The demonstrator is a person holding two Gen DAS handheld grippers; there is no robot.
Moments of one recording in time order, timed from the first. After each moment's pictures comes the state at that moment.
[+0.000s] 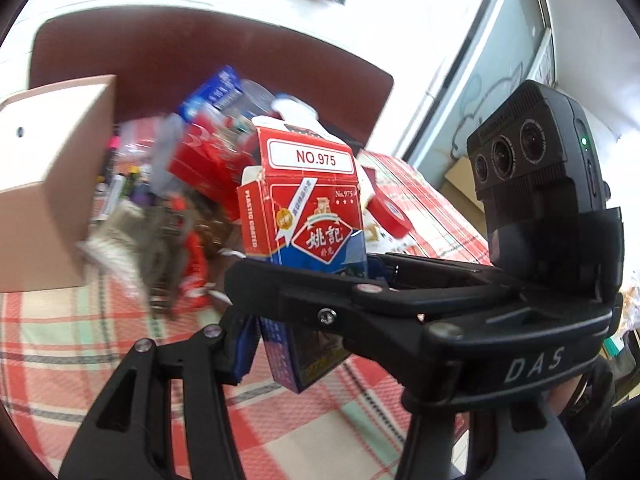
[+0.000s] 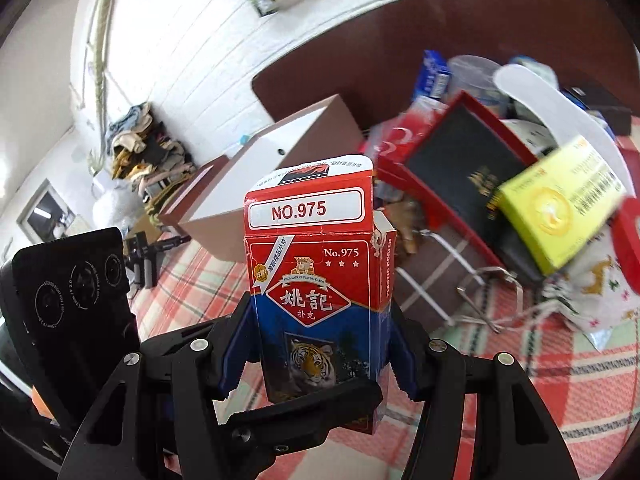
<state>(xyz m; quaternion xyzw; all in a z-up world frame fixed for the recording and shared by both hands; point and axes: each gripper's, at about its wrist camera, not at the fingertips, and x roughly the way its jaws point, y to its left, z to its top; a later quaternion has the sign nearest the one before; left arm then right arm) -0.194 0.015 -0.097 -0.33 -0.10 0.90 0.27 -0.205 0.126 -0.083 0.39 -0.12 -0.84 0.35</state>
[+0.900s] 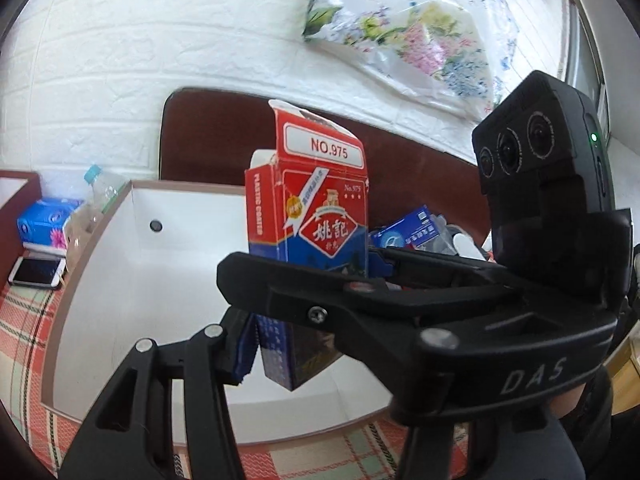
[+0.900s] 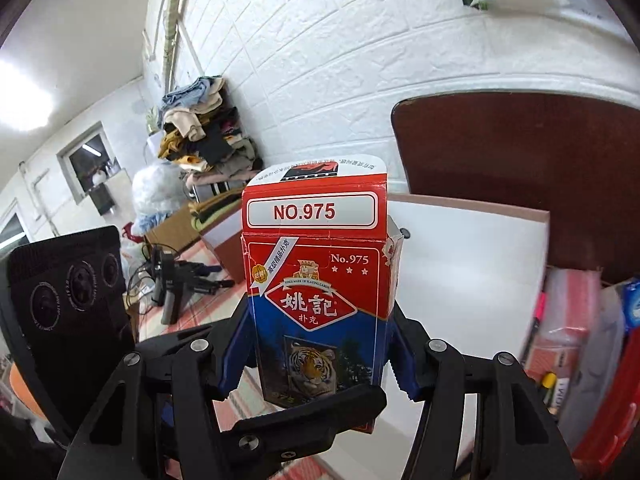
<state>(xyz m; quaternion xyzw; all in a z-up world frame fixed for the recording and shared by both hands) -0.297 -0.211 -0.044 -0.25 -0.10 0.95 0.15 -0.337 -0.107 -0.024 0.31 -0.04 -0.82 0.48</state>
